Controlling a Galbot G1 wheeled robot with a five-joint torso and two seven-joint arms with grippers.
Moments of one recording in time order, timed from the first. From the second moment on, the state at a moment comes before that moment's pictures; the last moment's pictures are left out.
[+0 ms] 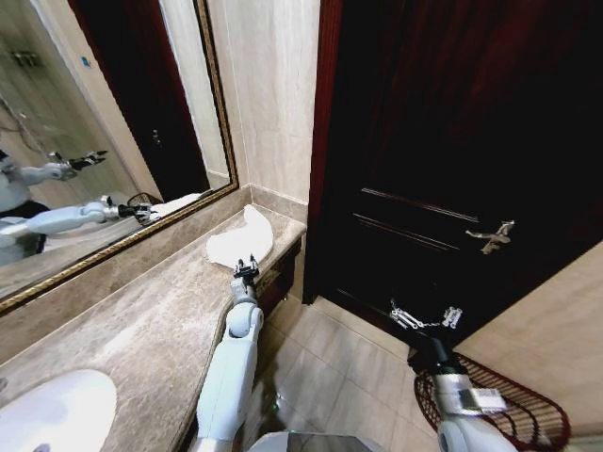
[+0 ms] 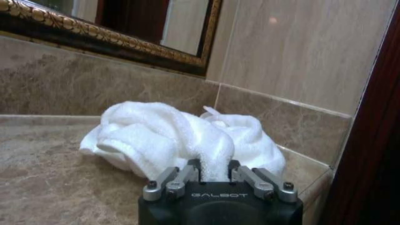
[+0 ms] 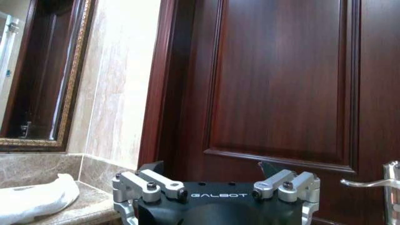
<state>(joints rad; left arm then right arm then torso) 1.03 -1.61 -0.50 -1.56 -0.18 0.04 -0.24 -1.78 1.59 0.76 2.30 0.08 0.22 -0.20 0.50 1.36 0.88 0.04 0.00</state>
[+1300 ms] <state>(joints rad) 1.55 -1.61 -0.61 -2.23 -0.21 -0.09 0.02 -1.76 1.61 0.72 2.34 0.09 0.27 -0.23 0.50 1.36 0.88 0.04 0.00</state>
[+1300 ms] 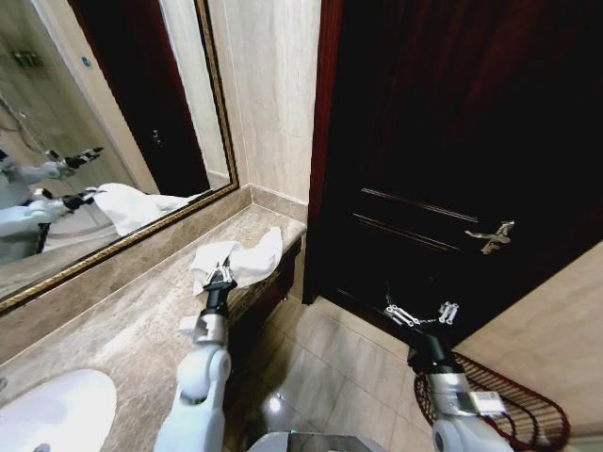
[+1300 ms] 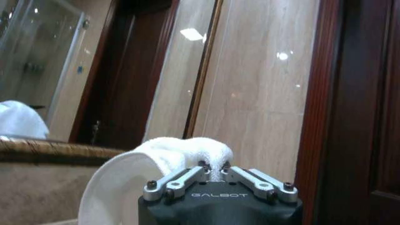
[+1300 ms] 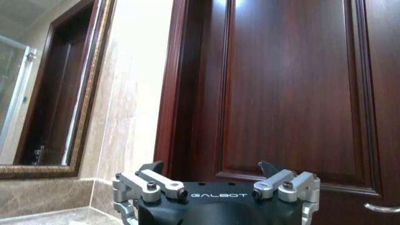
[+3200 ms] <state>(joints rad) 1.77 -1.61 -0.52 -2.42 -0.10 -0.18 0.14 -1.75 1.61 0.72 2.37 0.18 0.33 -0.23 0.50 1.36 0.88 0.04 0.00</state>
